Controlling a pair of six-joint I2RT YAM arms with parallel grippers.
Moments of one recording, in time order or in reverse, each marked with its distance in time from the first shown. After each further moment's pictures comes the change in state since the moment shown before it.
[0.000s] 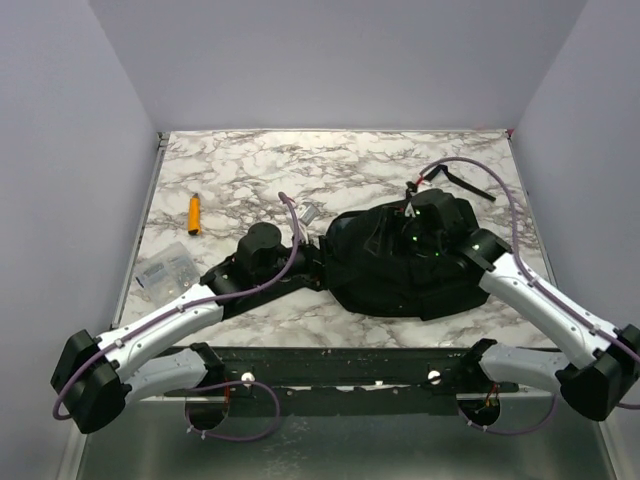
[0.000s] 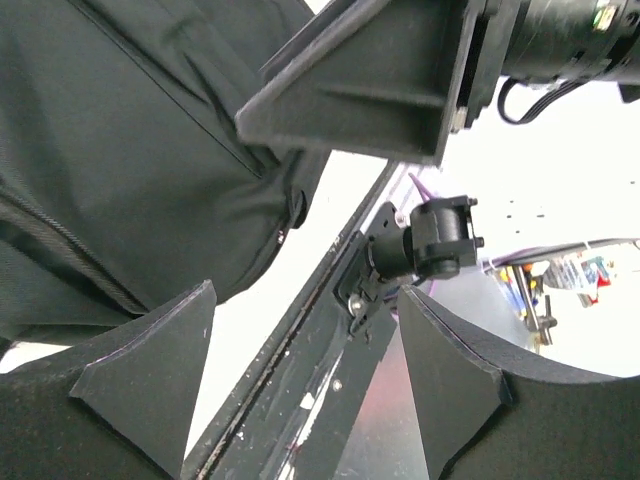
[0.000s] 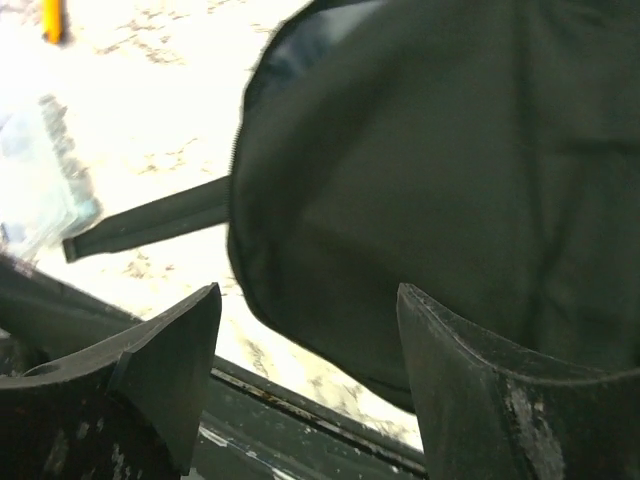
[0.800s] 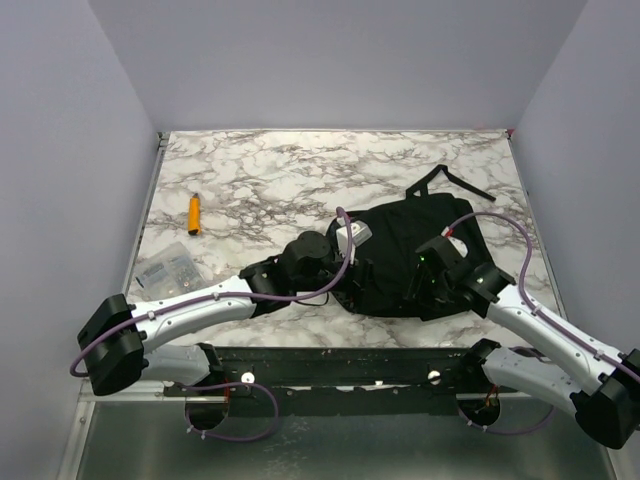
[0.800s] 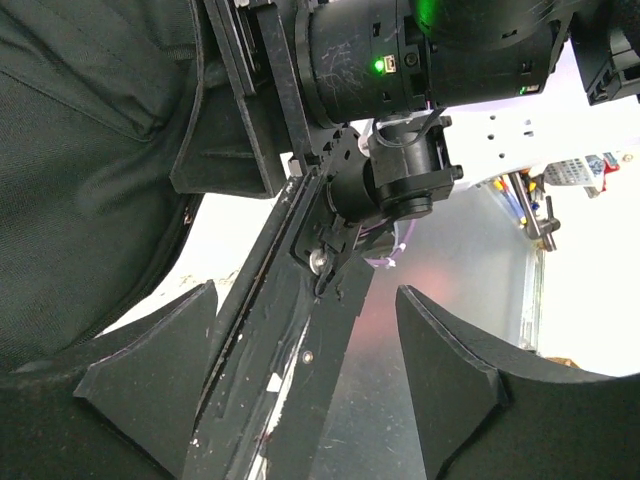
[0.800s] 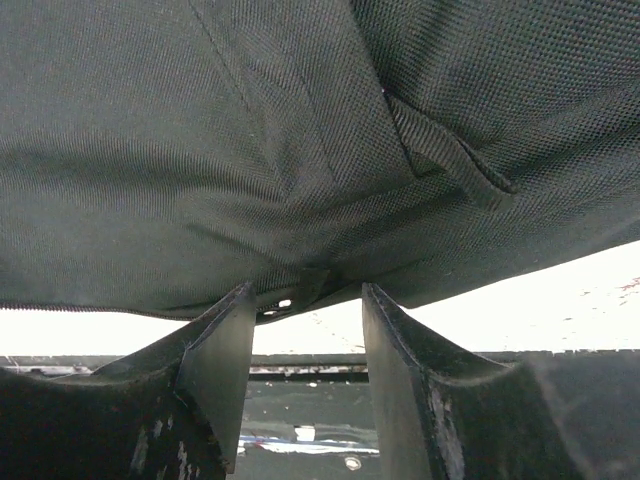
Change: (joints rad) left arm -0.257 0.210 0.144 -0.001 -0.011 0.072; right arm -0.002 -0.222 -0.322 -0.303 0.198 0.319
